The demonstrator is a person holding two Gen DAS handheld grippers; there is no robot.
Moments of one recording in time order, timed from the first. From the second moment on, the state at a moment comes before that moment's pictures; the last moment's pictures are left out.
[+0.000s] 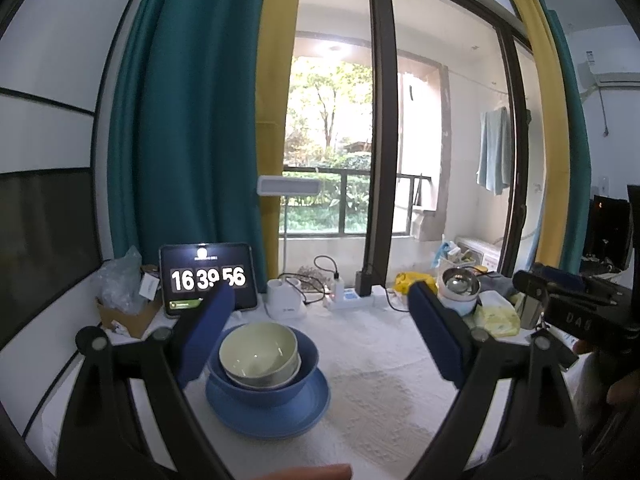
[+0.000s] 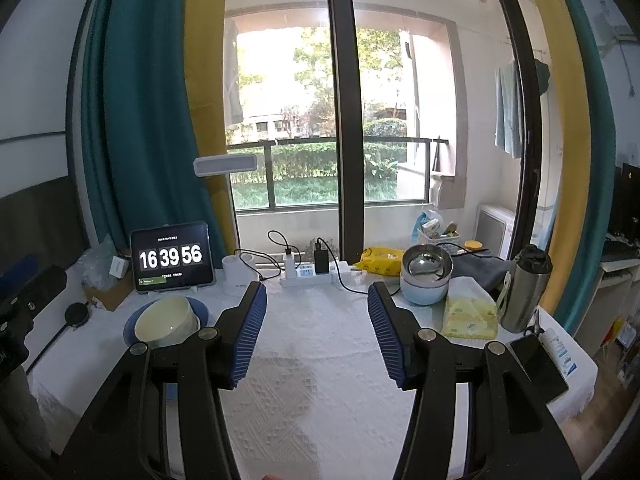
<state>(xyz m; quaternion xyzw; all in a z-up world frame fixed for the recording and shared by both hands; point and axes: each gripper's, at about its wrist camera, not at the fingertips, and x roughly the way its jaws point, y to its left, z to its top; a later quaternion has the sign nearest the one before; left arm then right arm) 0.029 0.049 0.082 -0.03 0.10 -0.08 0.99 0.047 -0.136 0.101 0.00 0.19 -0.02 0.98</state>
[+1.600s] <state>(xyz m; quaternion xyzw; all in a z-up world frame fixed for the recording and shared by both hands) 0.047 0.038 0.084 -0.02 0.10 -0.07 0.99 0.066 -0.133 0.104 -0.01 0.18 -0.02 0.98</state>
